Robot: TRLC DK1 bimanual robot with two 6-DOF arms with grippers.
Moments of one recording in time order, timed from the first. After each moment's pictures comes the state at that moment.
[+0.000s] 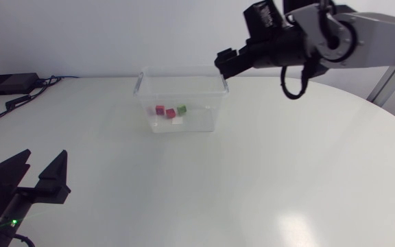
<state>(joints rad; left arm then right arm) -0.02 0.06 0.04 -0.03 -0.01 0.02 0.41 1.57 1.31 -0.17 -0.07 -0.16</state>
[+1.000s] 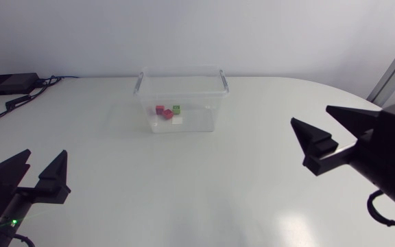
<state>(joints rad) -0.02 0.06 0.04 -0.03 -0.01 0.02 0.32 0.56 0.40 0.02 0.01 -0.09</state>
